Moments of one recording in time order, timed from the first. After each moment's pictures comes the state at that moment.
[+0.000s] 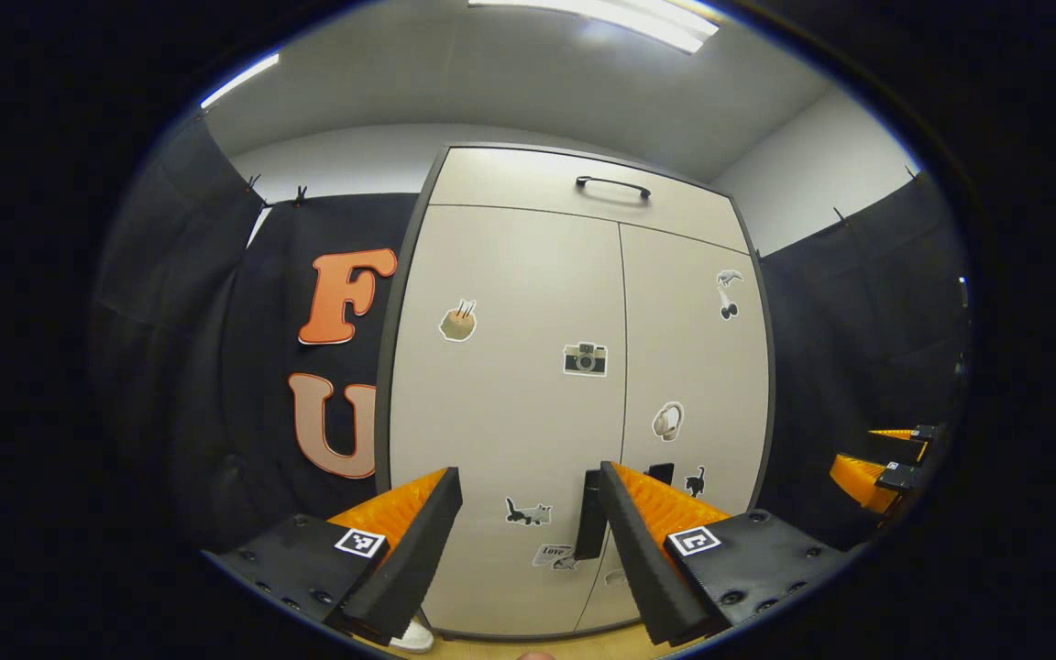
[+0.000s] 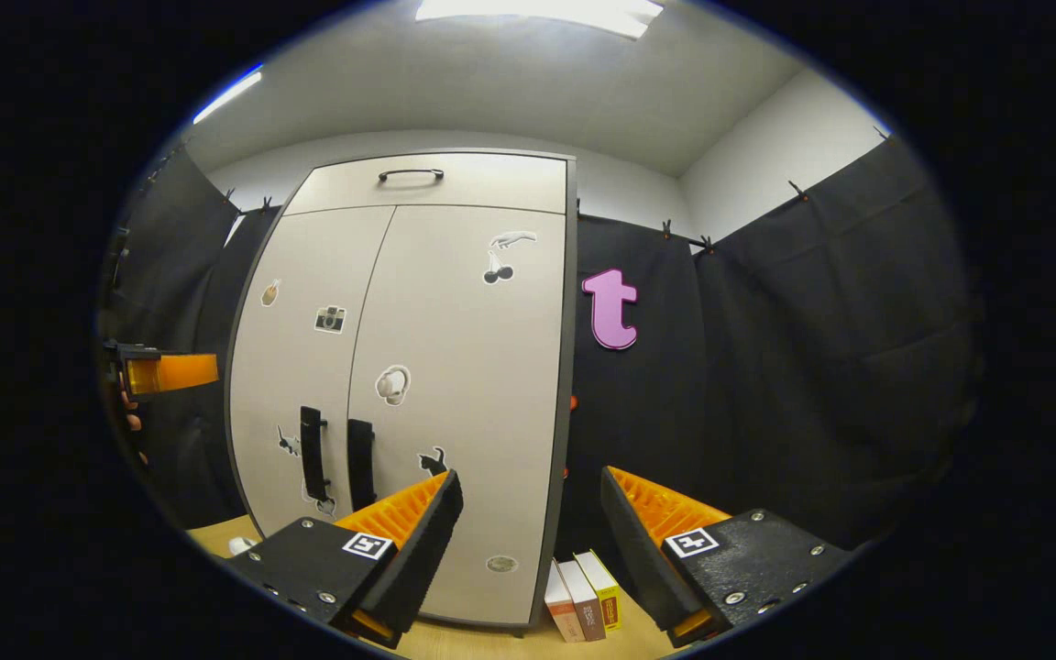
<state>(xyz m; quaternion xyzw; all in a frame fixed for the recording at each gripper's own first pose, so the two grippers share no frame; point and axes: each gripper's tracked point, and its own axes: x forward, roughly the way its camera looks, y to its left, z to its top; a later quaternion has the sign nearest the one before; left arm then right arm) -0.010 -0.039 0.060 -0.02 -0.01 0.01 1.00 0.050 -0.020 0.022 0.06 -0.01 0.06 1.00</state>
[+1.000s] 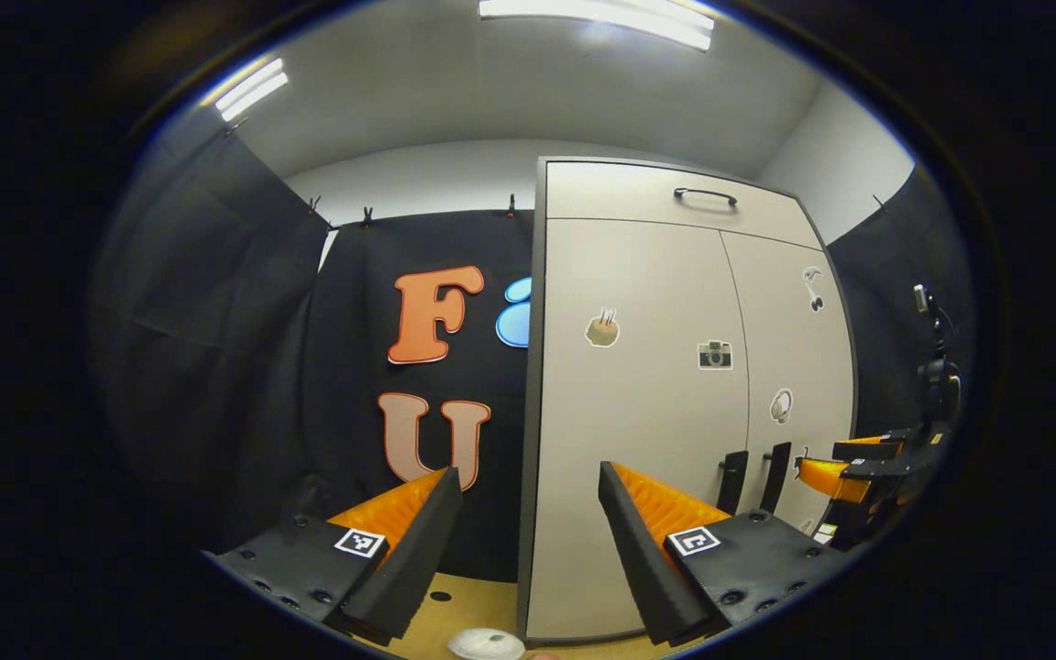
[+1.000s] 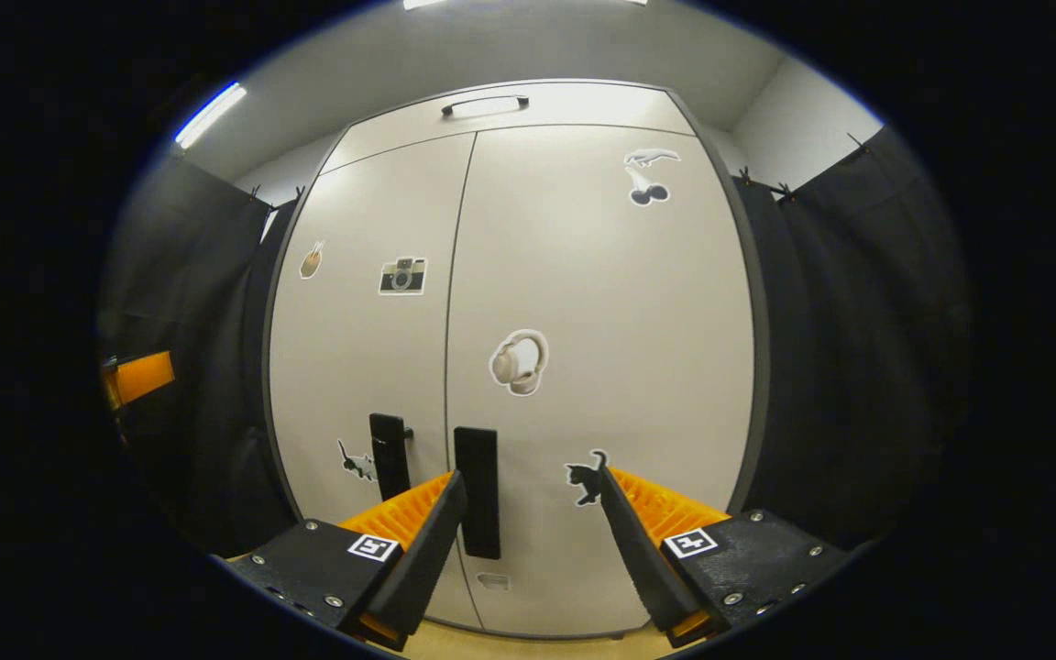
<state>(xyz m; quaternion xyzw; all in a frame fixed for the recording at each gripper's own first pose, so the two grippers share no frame) -0.045 0.088 0.057 0.02 -0.03 0.11 0.99 0.132 0.143 -0.004 0.10 0.06 0.17 0.98</state>
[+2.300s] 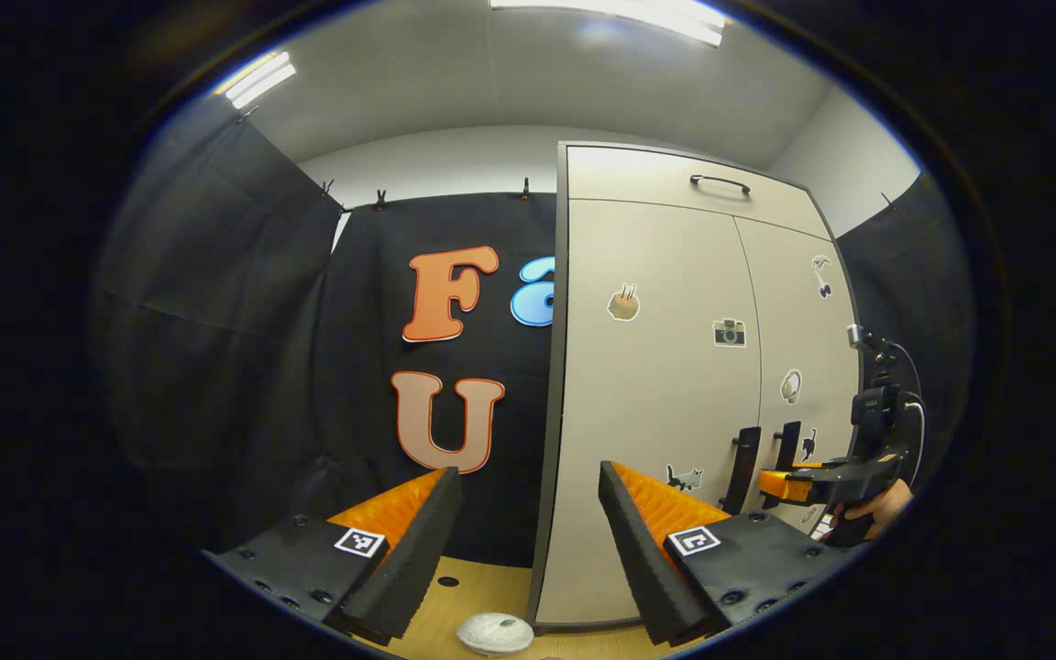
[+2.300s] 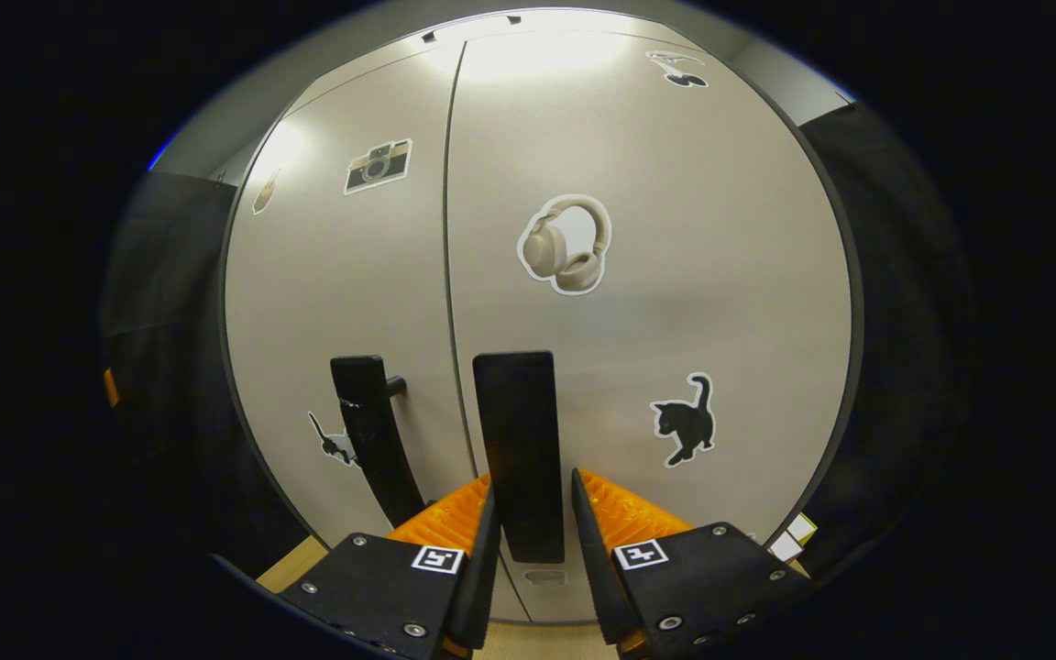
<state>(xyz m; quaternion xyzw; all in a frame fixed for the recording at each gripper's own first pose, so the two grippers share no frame) -0.064 0.103 0.035 0.01 0.00 0.12 0.99 0.168 0.198 -0.055 0.15 0.15 0.16 0.96</state>
